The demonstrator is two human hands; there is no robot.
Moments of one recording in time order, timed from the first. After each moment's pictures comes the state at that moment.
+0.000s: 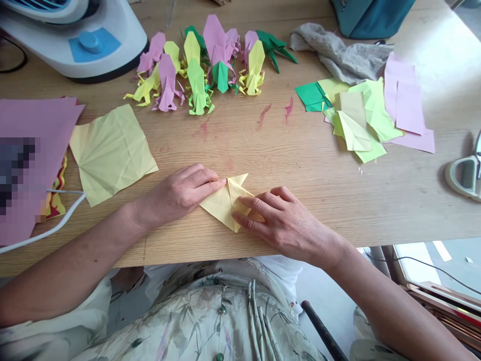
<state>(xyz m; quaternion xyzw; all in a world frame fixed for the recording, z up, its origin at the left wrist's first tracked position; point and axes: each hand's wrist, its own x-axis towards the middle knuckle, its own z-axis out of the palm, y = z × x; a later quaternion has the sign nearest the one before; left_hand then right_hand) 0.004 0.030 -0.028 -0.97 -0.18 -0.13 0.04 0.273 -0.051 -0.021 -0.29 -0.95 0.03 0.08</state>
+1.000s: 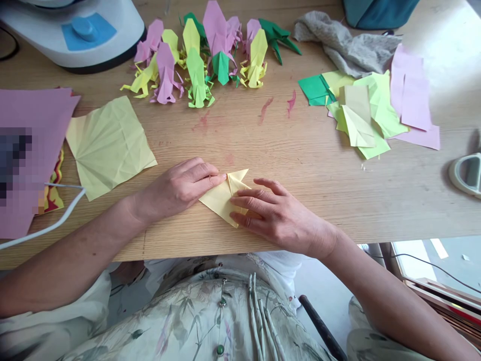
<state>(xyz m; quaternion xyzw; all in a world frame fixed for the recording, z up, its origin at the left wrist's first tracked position) 0.004 0.031 -0.030 -0.97 -0.19 -0.12 0.03 0.267 -0.042 -0.022 -0.24 -0.95 0.12 0.15</state>
